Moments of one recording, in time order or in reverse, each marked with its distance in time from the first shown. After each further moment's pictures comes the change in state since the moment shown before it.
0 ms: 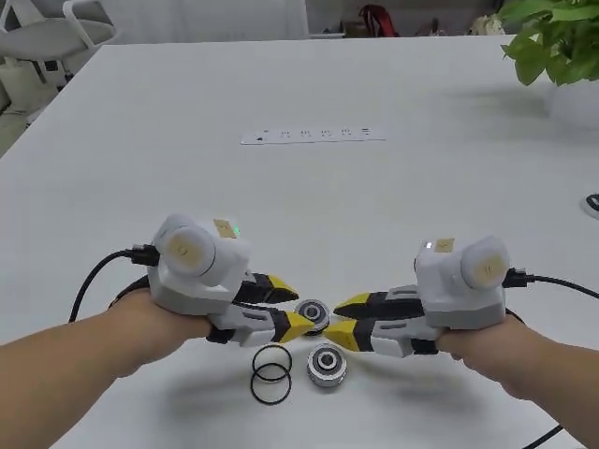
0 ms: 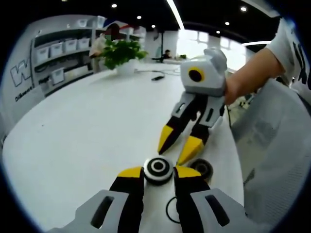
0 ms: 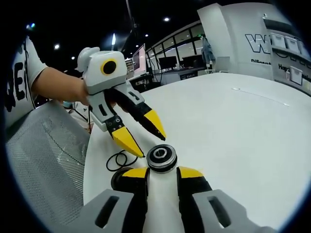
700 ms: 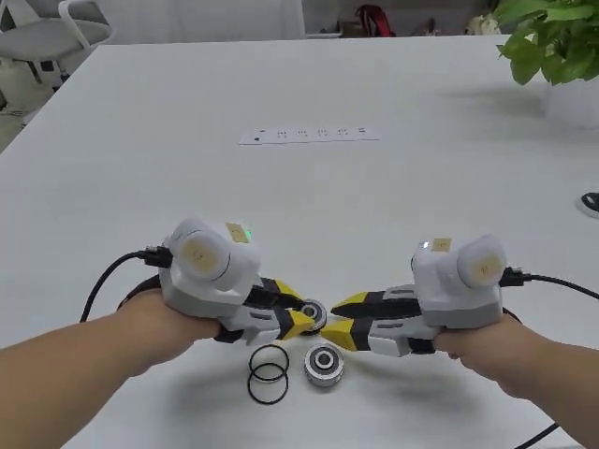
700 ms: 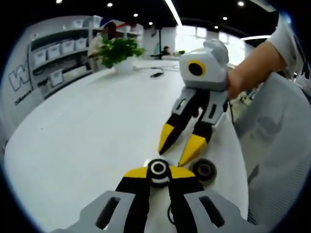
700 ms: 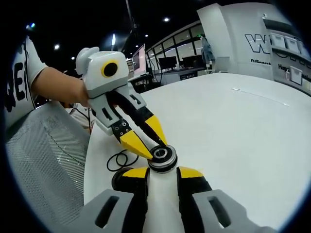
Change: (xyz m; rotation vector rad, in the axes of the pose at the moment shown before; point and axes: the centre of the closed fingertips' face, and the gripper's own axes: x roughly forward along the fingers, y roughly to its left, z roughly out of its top) left arm 0.009 0.001 -0.001 0.033 0.028 0.018; right arm -0.001 0.000 0.000 0.002 -0.002 -0.001
